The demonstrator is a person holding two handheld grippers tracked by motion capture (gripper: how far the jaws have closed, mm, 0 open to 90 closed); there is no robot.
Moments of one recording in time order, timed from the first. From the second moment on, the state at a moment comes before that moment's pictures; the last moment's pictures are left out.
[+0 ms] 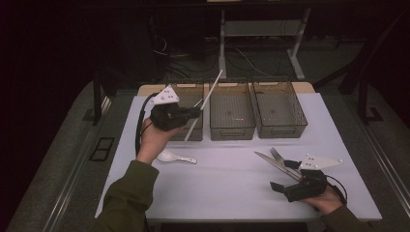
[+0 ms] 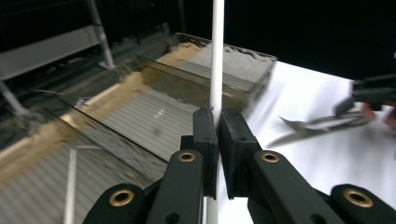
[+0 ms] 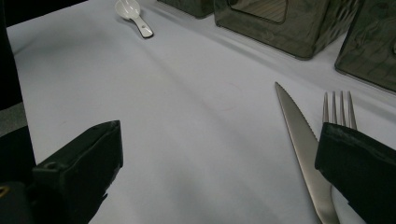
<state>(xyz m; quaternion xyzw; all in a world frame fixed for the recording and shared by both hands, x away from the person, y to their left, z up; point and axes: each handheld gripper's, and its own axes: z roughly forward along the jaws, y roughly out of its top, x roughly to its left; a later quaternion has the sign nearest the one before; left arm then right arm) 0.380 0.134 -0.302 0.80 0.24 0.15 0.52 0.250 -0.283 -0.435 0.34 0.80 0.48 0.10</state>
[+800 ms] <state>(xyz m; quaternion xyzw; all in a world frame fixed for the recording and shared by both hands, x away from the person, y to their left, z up) 0.455 0.158 -0.343 0.82 0.33 0.18 0.43 0.249 -0.284 -0.434 0.34 0.80 0.49 0.10</state>
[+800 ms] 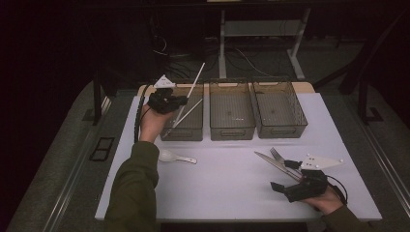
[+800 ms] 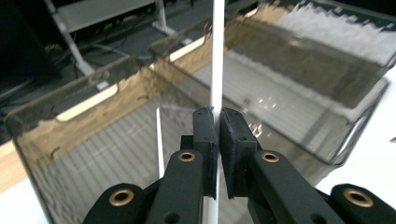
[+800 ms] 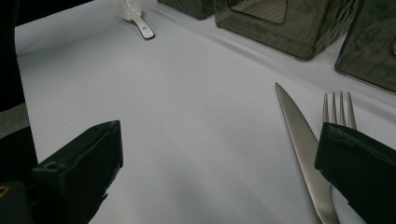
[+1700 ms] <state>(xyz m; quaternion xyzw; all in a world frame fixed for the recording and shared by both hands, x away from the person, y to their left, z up) 0.470 0.162 -0.384 0.85 0.38 0.17 0.33 0.249 -0.283 -0.434 0.34 0.80 0.48 0.10</state>
